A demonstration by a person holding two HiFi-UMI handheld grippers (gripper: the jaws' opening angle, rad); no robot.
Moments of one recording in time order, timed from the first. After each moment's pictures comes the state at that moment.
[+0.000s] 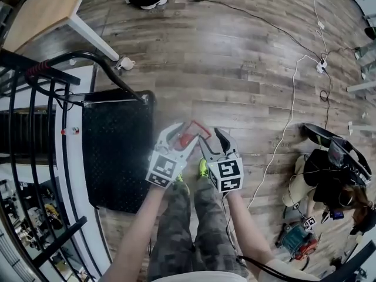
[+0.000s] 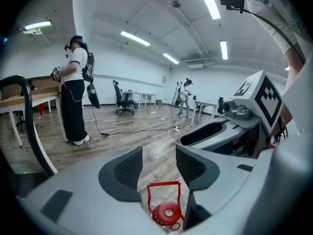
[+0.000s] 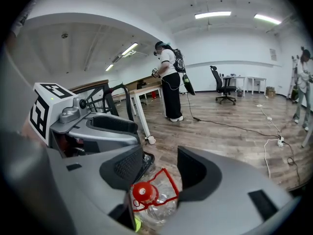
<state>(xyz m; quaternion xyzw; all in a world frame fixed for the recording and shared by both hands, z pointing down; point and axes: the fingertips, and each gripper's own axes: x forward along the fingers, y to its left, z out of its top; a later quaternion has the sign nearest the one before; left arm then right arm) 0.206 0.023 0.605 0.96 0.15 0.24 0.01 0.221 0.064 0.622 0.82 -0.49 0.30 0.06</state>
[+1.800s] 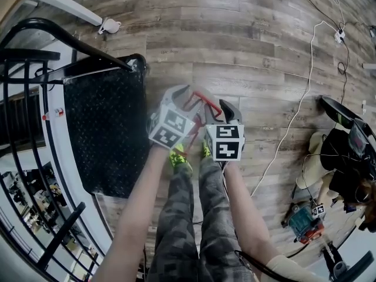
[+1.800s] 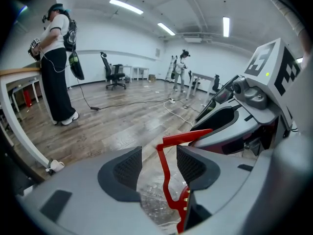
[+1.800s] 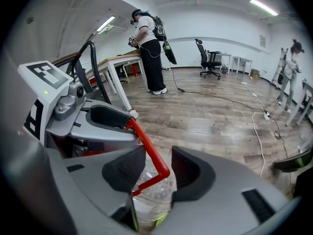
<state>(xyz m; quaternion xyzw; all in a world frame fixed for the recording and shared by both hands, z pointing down) 0.246 0.009 0.830 0.90 0.20 0.38 -0.01 0.248 0.062 0.832 0.81 -0.38 0.43 0.11</state>
